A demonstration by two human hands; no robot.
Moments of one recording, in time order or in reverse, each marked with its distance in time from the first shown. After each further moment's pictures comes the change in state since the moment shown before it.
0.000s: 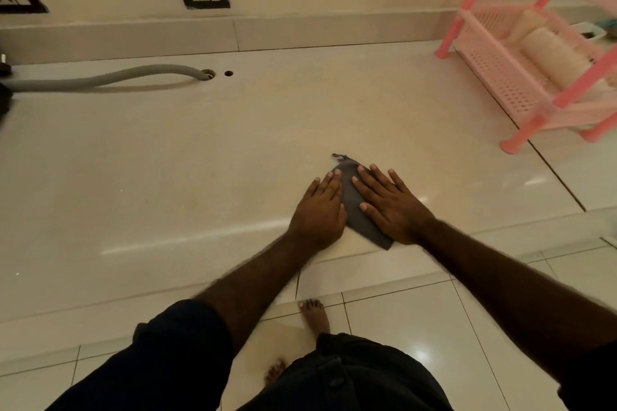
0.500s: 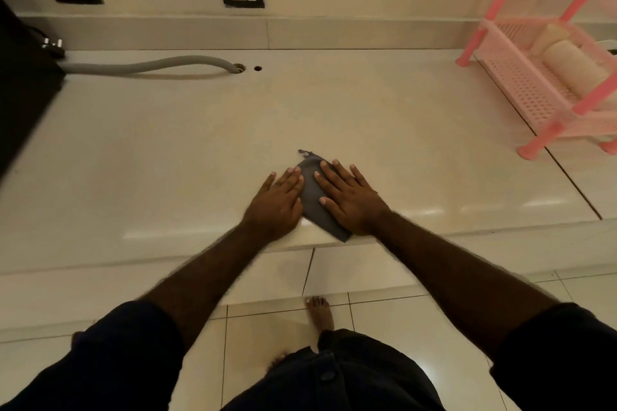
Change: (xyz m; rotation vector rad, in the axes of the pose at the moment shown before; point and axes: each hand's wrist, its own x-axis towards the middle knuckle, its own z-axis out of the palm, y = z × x) left_hand -0.088 -0.086 -0.023 0.003 0.063 -0.107; right_hand 0.046 -0.112 -0.002 0.087 -0.039 -0.094
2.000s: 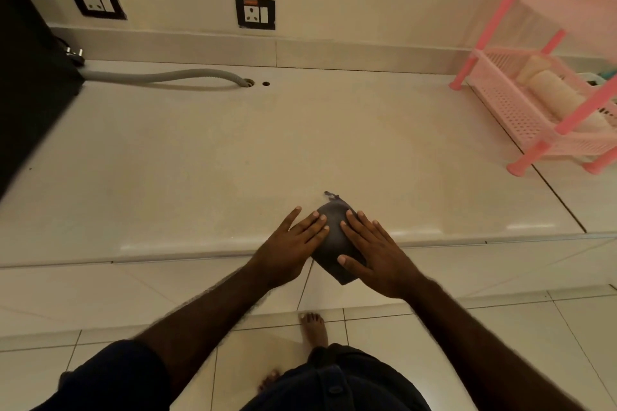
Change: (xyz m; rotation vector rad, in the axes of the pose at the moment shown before) left_hand -0.063 0.031 0.030 0.223 0.149 0.421; right_hand -0.113 -0.024 0.019 0.174 -0.051 0.078
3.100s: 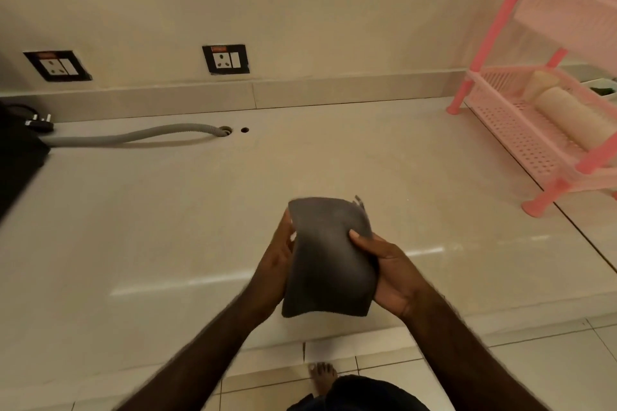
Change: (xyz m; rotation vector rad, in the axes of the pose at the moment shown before) left_hand 0.114 -0.031 -0.099 -1.401 0.219 -0.694; right_hand 0.081 0.008 -0.118 1.931 0.167 0.388
